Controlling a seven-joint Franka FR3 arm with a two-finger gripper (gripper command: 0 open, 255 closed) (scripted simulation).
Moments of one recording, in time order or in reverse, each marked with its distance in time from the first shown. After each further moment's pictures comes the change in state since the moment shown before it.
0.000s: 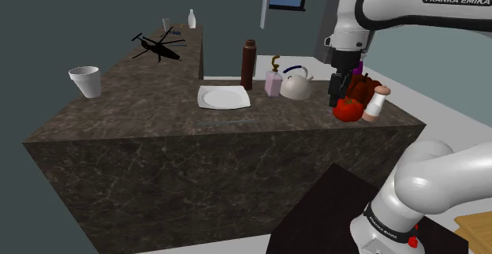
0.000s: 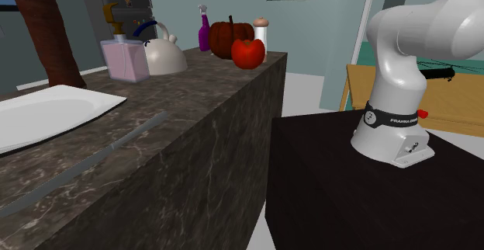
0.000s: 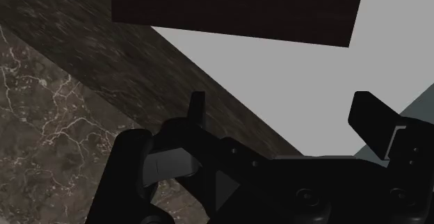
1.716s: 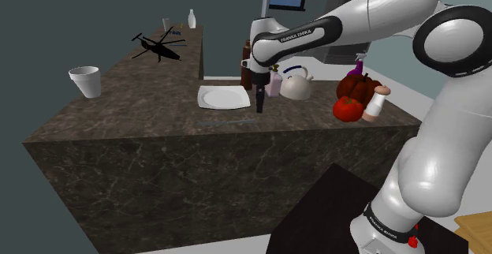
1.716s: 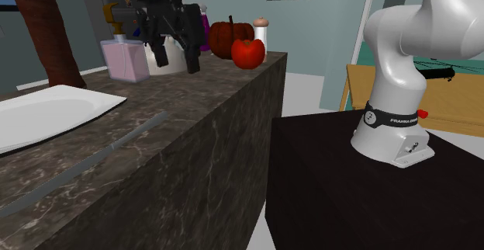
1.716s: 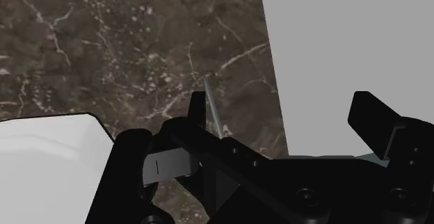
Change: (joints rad) arm 0.150 0.836 -0.039 0.413 -0.005 0.501 -0.506
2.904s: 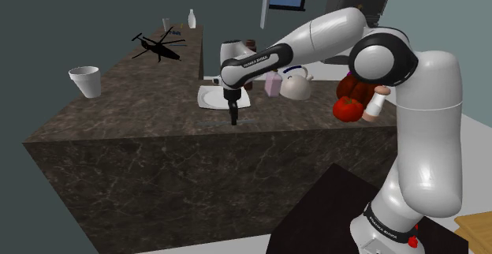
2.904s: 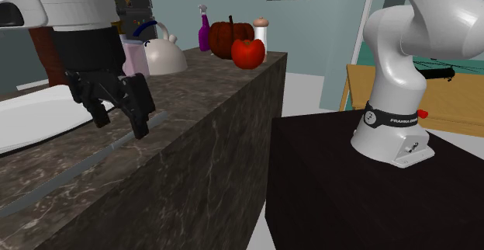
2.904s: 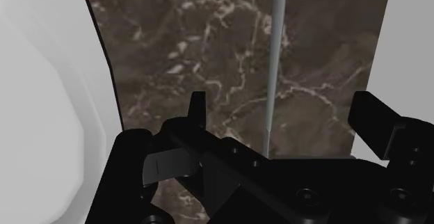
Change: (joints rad) arm 0.028 0.361 0.054 0.274 0.003 0.123 -0.160
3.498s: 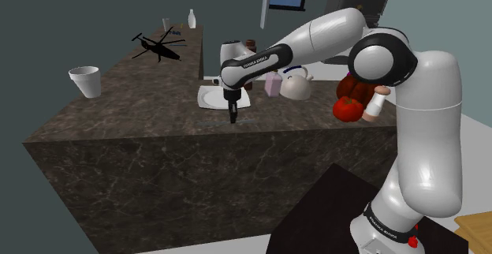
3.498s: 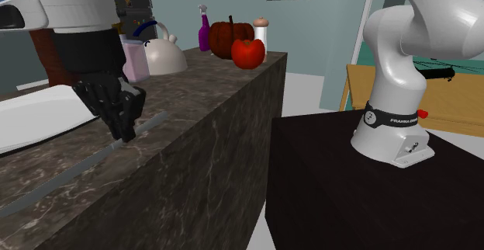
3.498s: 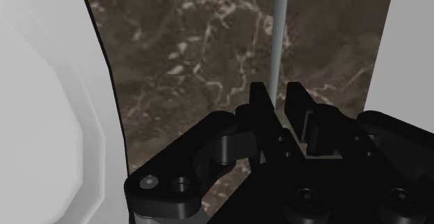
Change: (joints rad) arm 0.000 0.003 0.000 -0.001 0.000 0.005 -0.001
